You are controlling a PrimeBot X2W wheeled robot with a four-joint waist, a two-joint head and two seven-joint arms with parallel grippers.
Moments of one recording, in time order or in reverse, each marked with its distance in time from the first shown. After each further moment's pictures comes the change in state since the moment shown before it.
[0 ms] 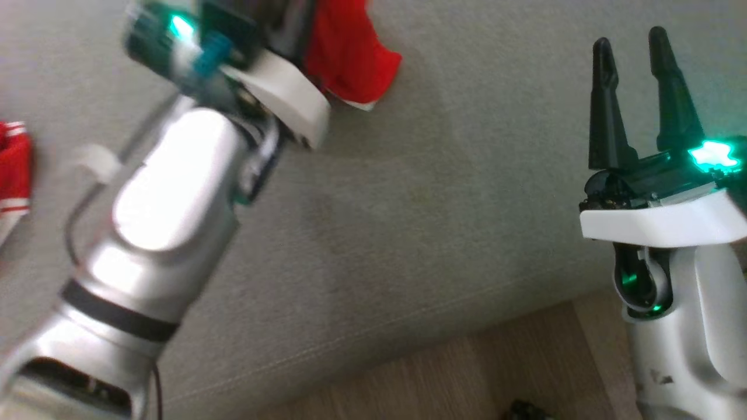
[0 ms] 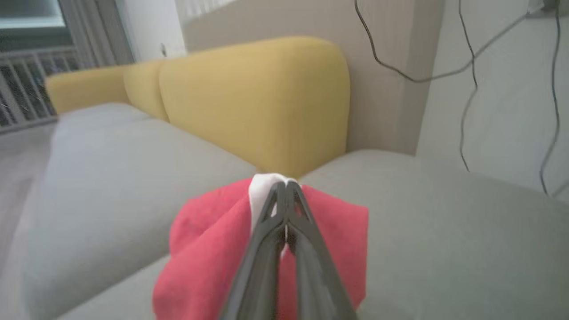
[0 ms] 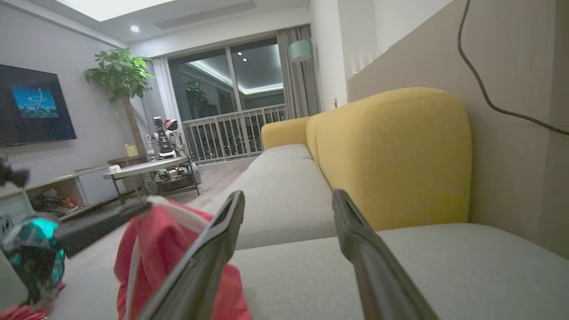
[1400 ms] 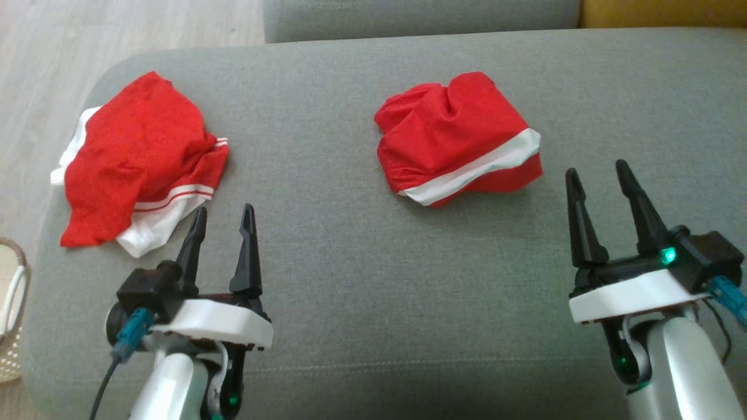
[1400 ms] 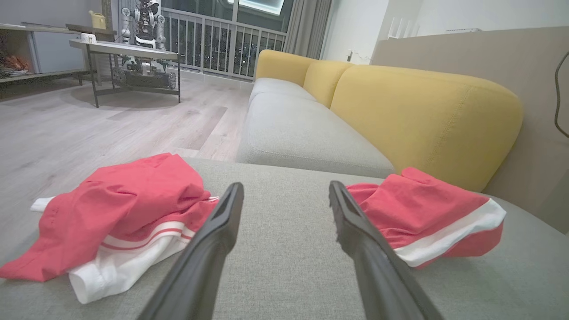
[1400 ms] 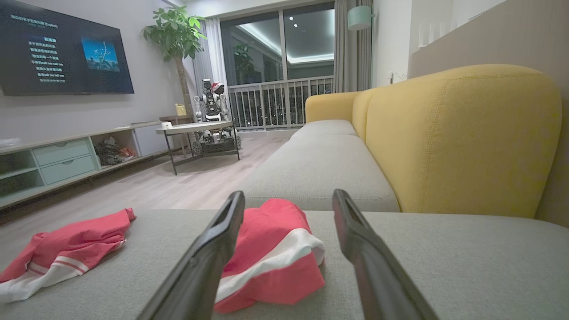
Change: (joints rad) left arm 0.814 -0.107 0.385 -0.228 0.019 0.048 -0.151; right arm 0.211 0.003 -0.064 0.165 -0.171 0.000 0.000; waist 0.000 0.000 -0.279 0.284
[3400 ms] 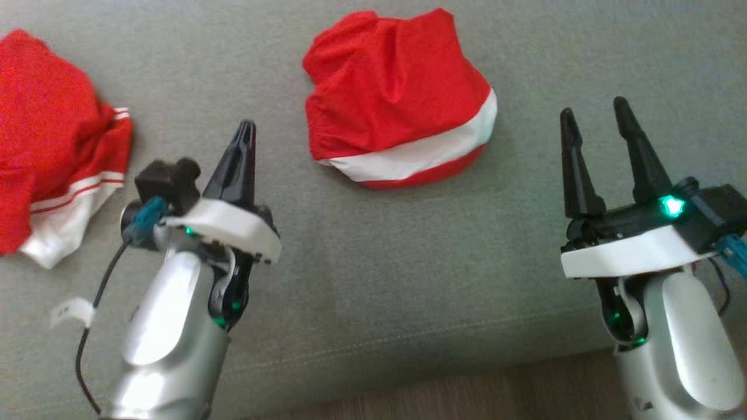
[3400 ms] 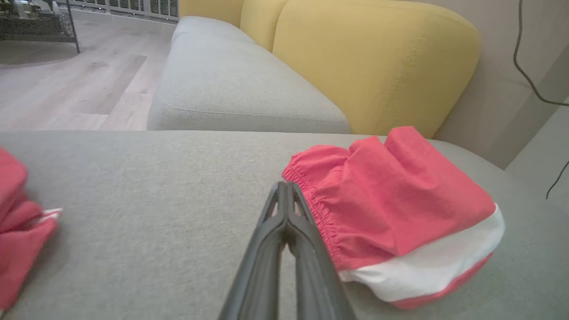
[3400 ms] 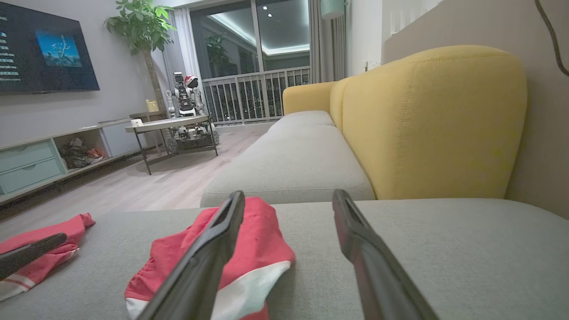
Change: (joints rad) left arm -0.378 -0.039 -0.007 0.363 0.007 -0.167 0.007; right arm -0.123 0.000 0.051 -0.049 0.037 0.000 0.000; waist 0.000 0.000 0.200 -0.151
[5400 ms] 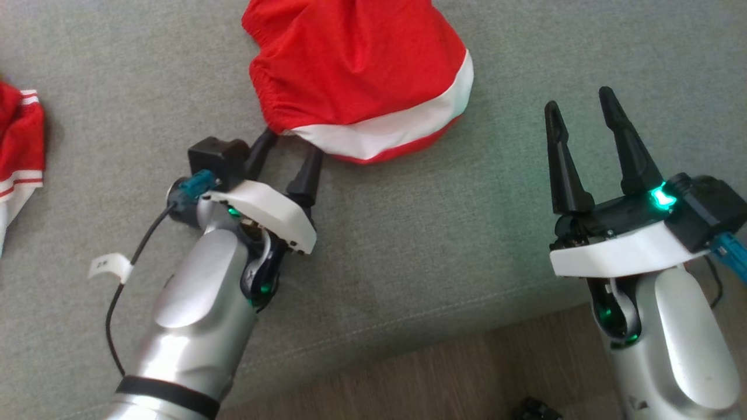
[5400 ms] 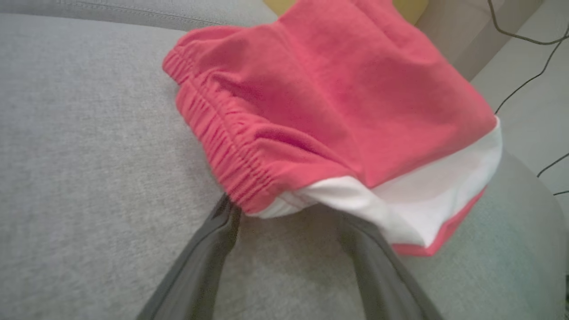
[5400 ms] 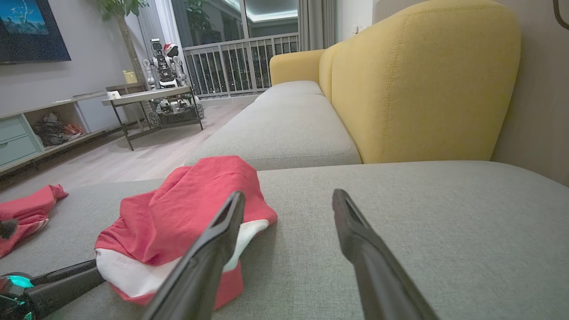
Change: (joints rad) left arm -0.125 -0.029 -0.157 0.178 -0.087 -0.069 0.001; right arm -0.010 0.000 0.046 -0.038 0.007 0.000 0.000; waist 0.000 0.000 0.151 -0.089
